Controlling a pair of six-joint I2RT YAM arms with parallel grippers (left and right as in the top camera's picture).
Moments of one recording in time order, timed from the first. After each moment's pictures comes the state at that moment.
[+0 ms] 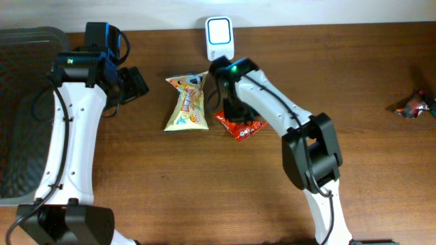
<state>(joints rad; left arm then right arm) -0.05 1.73 1.83 -1.34 -0.15 -0.52 0.51 2.30 1.98 -1.30 0.15 0.50</state>
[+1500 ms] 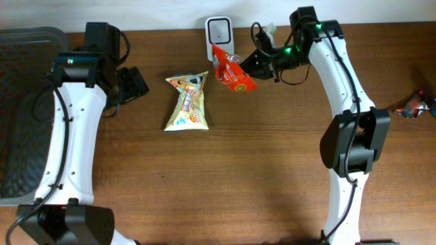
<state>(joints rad) -0.05 1.73 1.82 -1.34 -0.15 -0.52 0.11 2.31 2.20 -1.28 -1.26 0.23</state>
